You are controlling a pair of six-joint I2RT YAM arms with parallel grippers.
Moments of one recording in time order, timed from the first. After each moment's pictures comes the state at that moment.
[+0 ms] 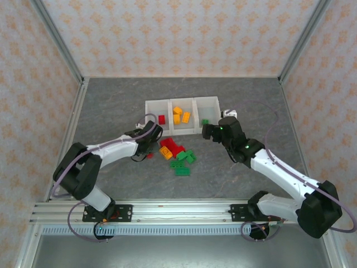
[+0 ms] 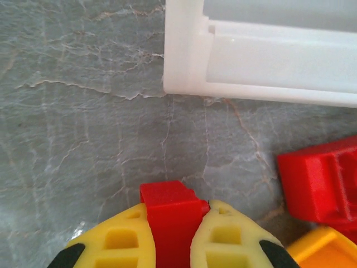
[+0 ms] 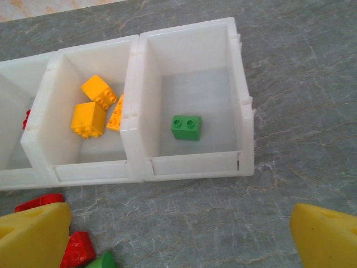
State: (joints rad) left arm -0.53 1.54 0.84 -0.48 -0.25 -0.73; right arm 0.59 1.11 0.77 -0.32 0.30 0.48
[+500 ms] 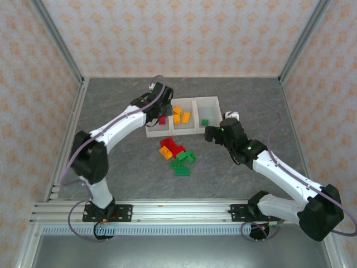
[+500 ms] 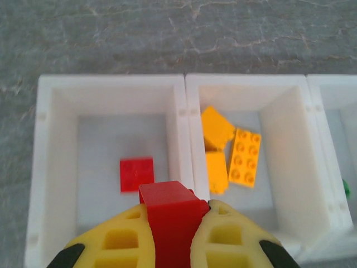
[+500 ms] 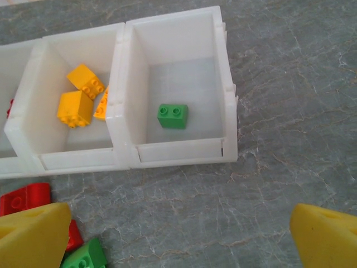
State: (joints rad) left arm -0.49 1.81 1.53 -0.61 -0.25 -0.54; right arm 0.59 1.08 0.77 -0.40 0.31 0.48
